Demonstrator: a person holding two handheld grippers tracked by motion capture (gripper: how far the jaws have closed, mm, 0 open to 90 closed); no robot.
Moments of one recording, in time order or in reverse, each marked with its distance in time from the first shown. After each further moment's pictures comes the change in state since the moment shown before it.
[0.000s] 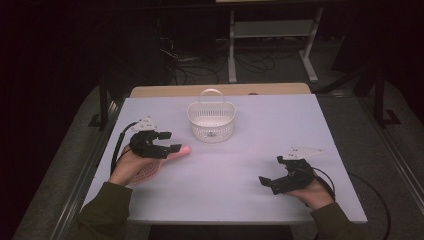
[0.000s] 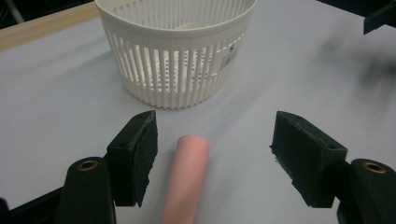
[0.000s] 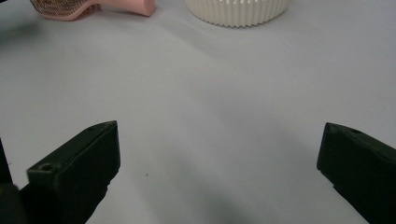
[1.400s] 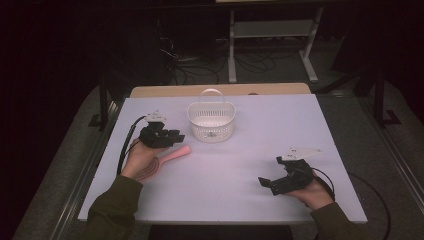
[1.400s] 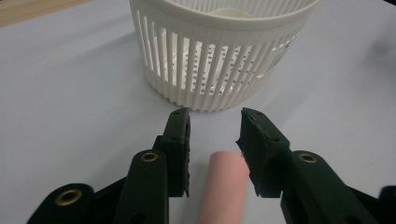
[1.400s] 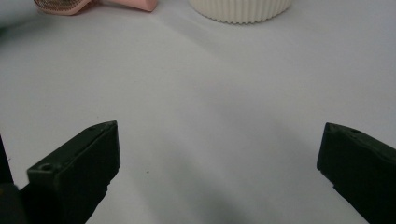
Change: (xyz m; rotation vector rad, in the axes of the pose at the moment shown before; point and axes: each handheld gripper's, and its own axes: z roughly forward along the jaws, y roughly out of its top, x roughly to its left) left arm 0.023 0.005 0.036 0.069 0.049 -0.074; right arm 0.001 0.000 0.001 0.012 0.003 -0.013
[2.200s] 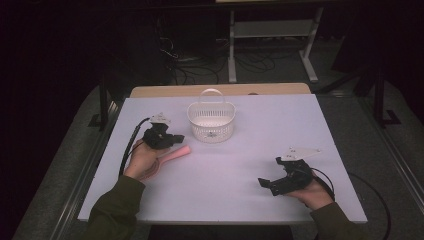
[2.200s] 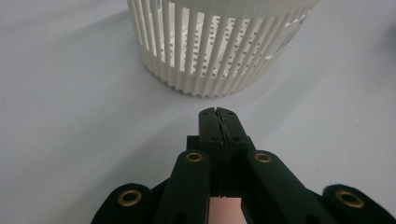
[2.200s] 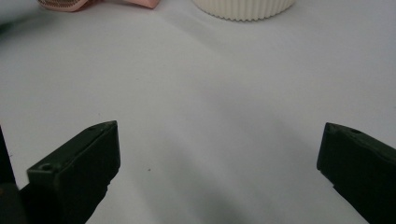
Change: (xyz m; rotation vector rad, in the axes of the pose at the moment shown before) left arm -0.001 -0.003 0.013 0.074 0.014 -0.001; right arm 0.001 0.000 0.001 0.009 0.007 -0.003
